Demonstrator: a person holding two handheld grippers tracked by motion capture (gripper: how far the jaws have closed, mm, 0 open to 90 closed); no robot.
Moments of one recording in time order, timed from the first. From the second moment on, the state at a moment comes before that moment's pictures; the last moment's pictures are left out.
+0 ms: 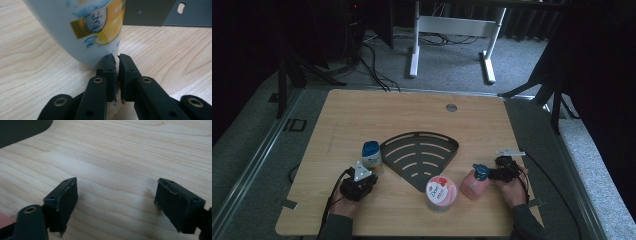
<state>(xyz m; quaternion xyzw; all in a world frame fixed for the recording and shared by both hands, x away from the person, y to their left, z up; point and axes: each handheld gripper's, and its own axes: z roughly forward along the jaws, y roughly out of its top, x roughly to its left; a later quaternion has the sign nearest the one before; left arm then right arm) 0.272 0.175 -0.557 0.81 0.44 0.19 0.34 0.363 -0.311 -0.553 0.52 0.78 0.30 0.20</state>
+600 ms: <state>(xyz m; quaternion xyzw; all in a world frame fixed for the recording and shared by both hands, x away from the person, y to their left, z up) 0.271 0.181 -0.559 0.80 0.44 0.19 0.35 0.329 -0.319 -0.536 0.48 0.79 0.33 0.18</state>
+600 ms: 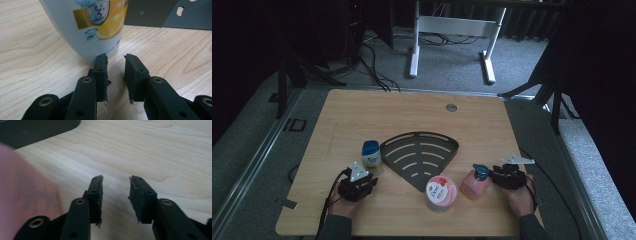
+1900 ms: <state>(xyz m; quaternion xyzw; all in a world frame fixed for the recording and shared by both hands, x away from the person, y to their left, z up) 0.270 0.181 -0.560 0.80 0.45 0.19 0.35 0.231 -0.293 -0.528 0.40 0.83 0.36 0.15</state>
